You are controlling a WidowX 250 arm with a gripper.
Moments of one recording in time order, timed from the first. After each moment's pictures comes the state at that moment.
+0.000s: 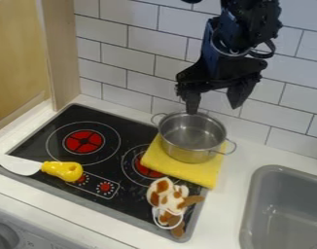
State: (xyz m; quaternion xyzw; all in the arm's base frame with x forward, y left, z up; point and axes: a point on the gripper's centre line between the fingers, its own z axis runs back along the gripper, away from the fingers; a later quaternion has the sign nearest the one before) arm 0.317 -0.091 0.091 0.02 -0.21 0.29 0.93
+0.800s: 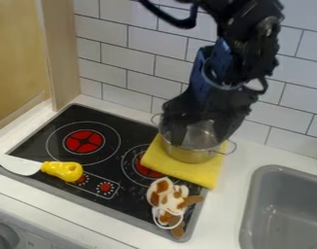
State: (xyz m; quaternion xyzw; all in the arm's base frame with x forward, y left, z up) arm 0.265 -0.086 0.072 0.07 -0.18 0.30 0.94
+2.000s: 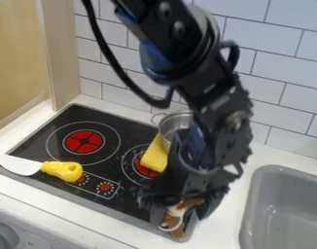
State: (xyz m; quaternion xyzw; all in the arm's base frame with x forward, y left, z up) arm 0.207 -0.081 0.006 0.08 -0.08 0.32 0.94
